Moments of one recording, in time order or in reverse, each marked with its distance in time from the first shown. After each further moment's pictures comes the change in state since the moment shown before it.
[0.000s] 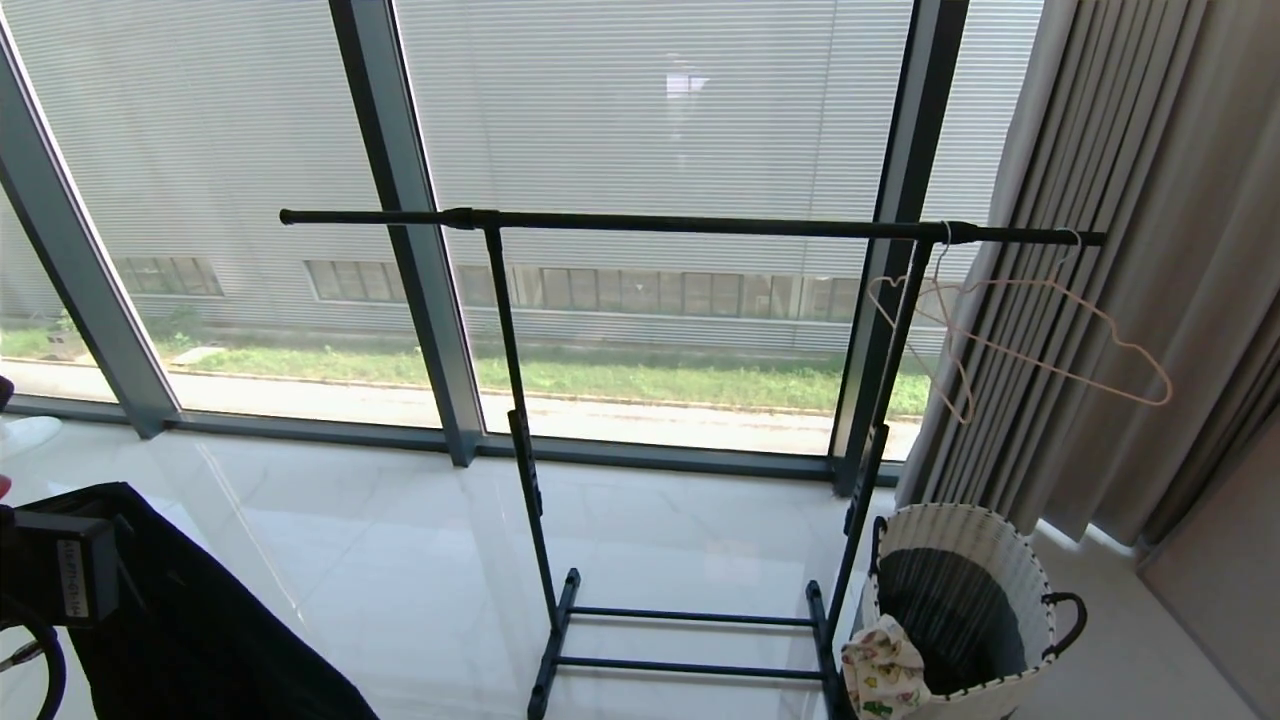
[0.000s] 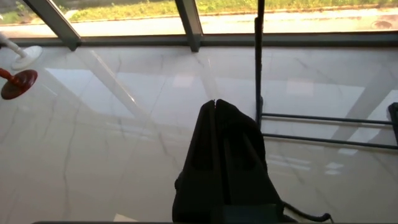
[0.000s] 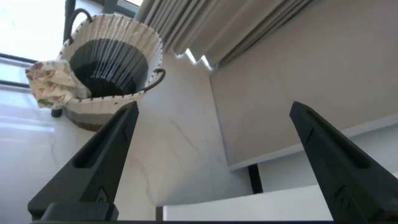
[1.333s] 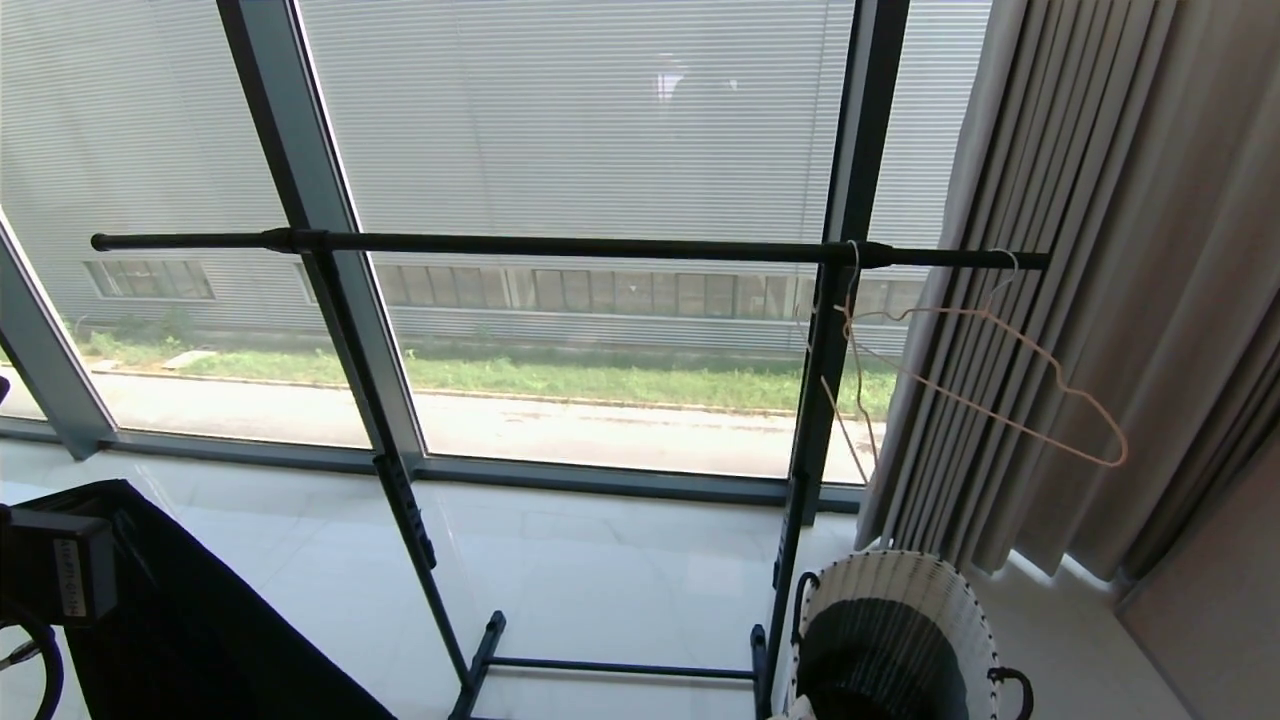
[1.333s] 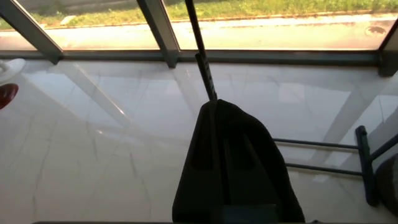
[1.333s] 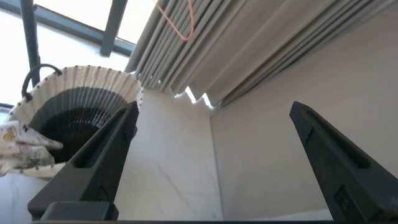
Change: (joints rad) left arm -0.001 -0.003 -0.003 -0.001 -0.001 0.000; right arm 0.000 0.126 -0.156 -0.033 0.137 0.006
